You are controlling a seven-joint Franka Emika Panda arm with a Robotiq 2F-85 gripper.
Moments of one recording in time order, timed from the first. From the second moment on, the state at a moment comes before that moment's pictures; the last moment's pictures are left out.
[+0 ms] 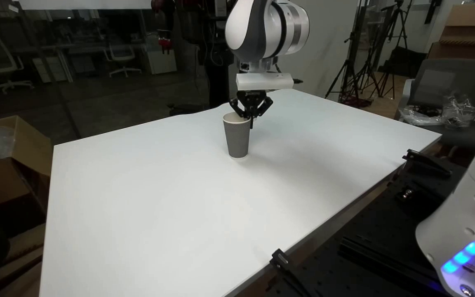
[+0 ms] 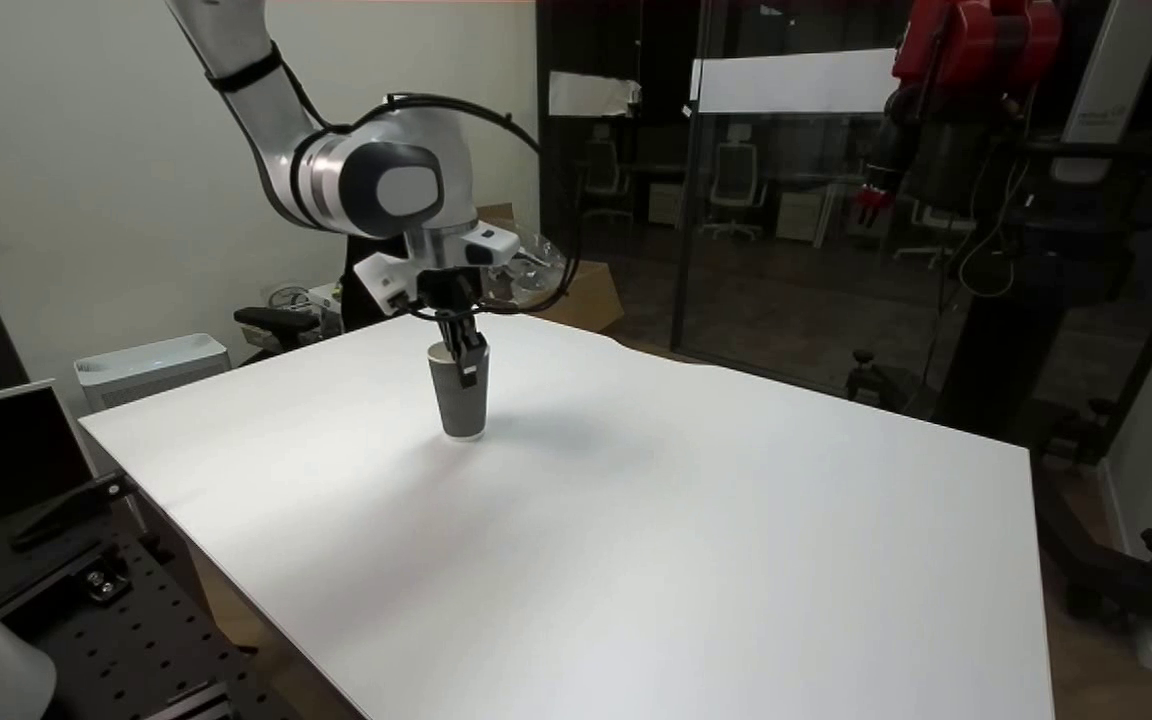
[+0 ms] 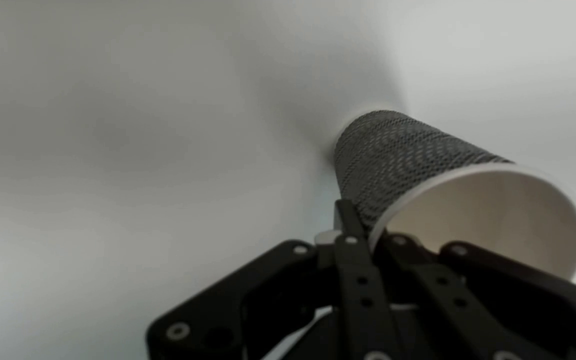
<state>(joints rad) 0.17 0.28 -0.11 -2.40 0.09 2.81 0.42</state>
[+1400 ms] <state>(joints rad) 0.12 0.27 -0.08 -2.41 0.12 2.77 0.42</state>
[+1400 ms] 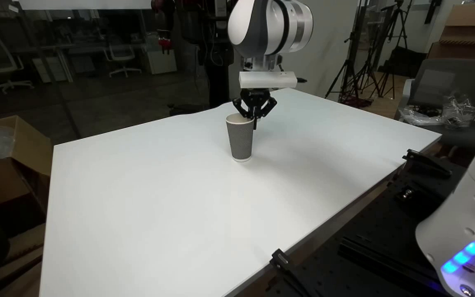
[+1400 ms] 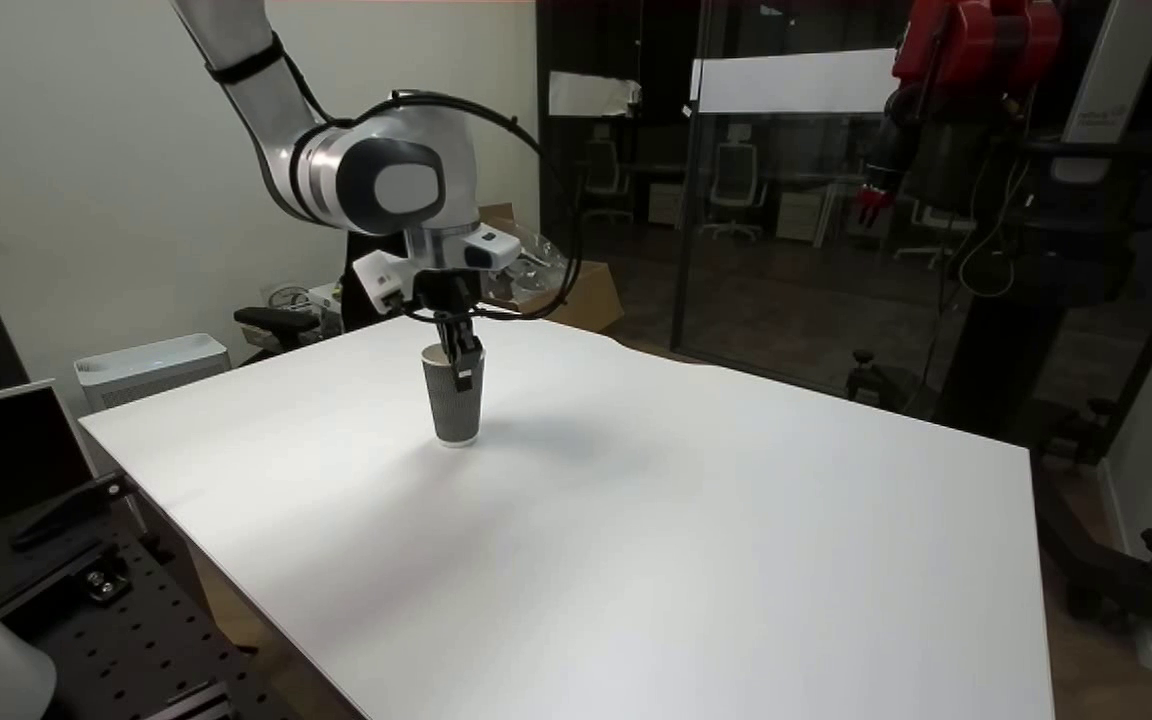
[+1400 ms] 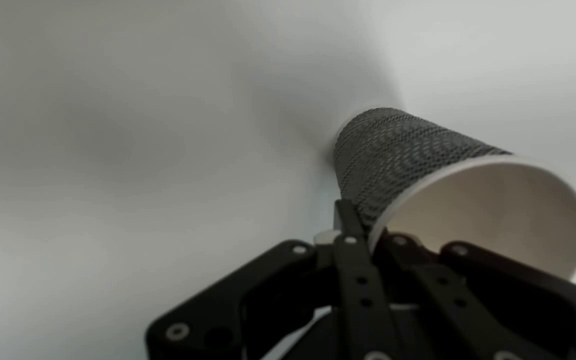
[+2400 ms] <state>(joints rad) 0.17 0.31 -0.13 -2.40 -0.03 2.70 0.52</state>
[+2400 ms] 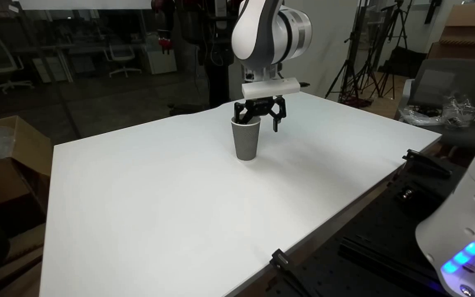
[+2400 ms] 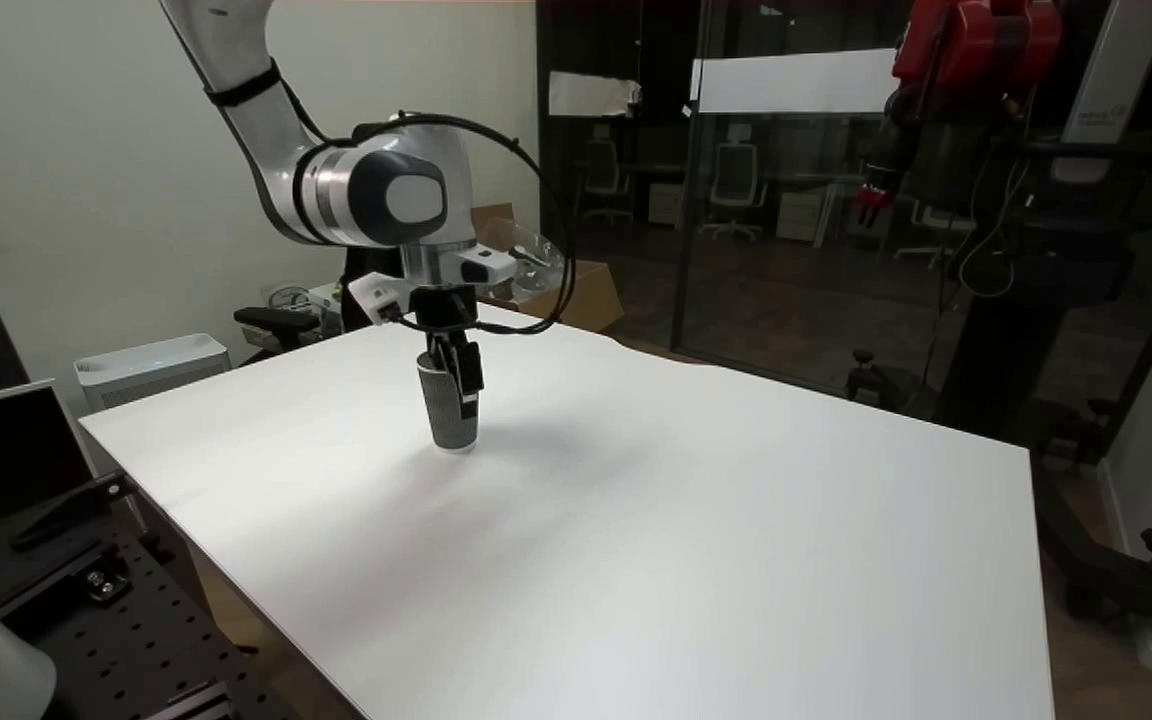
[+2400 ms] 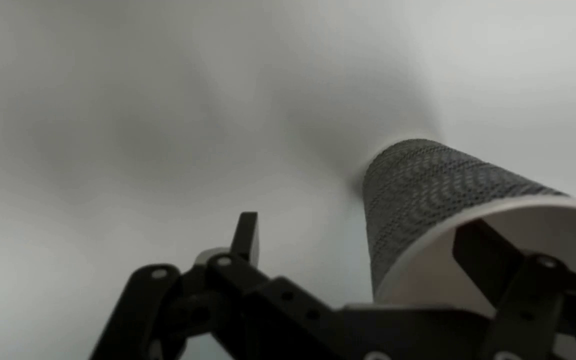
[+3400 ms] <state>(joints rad) 0.18 0.07 -0.08 -2.43 -0.23 2.68 0.65</state>
